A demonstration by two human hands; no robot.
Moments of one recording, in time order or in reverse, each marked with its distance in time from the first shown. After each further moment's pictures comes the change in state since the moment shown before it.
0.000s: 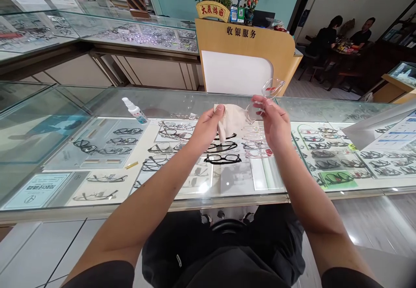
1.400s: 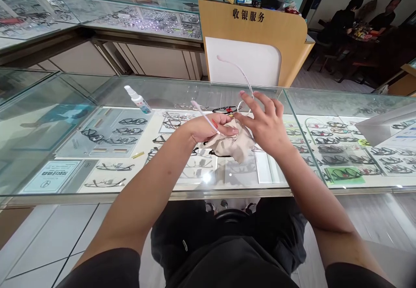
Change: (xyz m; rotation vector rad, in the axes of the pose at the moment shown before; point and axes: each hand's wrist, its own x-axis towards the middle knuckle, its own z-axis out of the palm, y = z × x) left_hand 0.002 0.029 -0.027 0.138 -0.559 -0.590; right_hand -0.028 -0.001 0.013 -1.485 -0.372 -0.780
